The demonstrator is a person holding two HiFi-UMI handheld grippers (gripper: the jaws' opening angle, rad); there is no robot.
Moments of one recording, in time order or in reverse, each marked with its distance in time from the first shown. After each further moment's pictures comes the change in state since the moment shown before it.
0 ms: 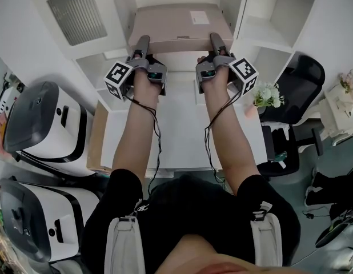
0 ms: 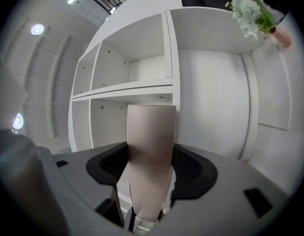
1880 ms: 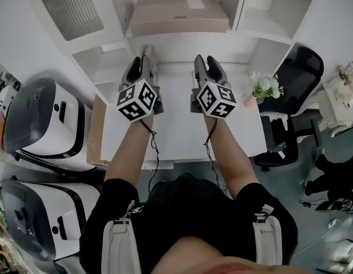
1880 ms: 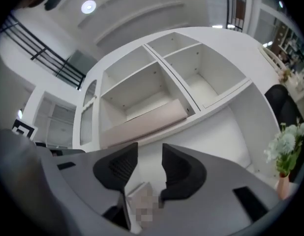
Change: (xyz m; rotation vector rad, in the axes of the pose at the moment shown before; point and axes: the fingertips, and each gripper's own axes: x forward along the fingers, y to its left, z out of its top) left arm -0.083 0.008 -0.019 1.206 0.051 0.159; right arm -0.078 -0.028 -0.055 -1.106 0.037 -0.060
